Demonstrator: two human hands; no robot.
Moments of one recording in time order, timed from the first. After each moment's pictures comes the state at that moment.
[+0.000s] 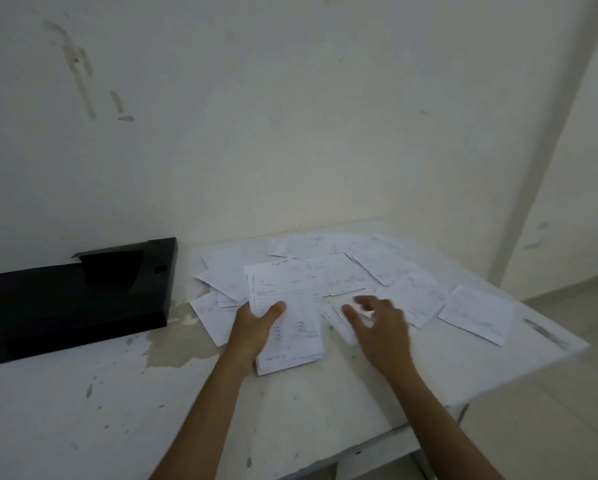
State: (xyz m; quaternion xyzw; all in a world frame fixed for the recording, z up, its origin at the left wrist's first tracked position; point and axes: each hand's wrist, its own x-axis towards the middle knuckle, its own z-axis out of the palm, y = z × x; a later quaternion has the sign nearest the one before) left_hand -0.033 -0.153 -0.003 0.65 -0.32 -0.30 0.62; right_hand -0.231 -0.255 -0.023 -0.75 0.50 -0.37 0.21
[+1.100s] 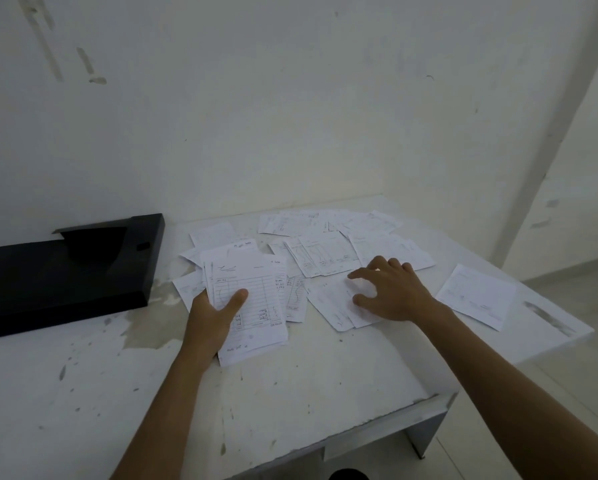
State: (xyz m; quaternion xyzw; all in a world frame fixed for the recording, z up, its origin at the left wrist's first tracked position) left_hand -0.010 -0.135 -0.024 0.68 -0.32 -0.19 0.63; right_hand -0.257 -0.342 -0.001 -0.92 0.39 -0.06 0.01
